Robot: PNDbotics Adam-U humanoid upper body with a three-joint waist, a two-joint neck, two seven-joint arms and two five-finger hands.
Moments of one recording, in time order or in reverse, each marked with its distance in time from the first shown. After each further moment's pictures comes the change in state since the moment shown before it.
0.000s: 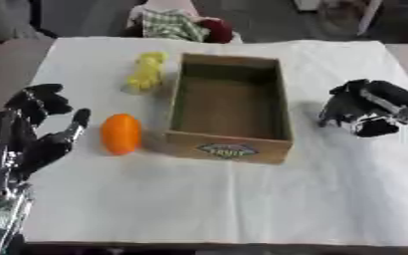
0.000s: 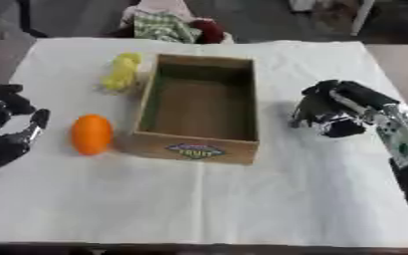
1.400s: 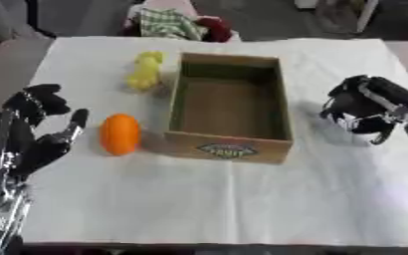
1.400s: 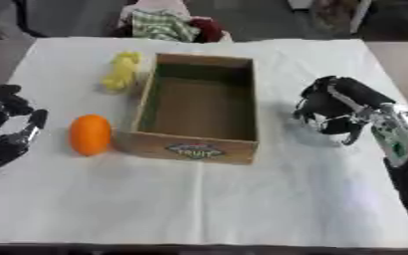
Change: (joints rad) left arm -0.001 0.000 0.000 0.000 0.000 0.000 0.000; right arm -0.007 0.010 -0.006 -0.029 -0.070 -0.009 -0.038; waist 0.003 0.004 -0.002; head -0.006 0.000
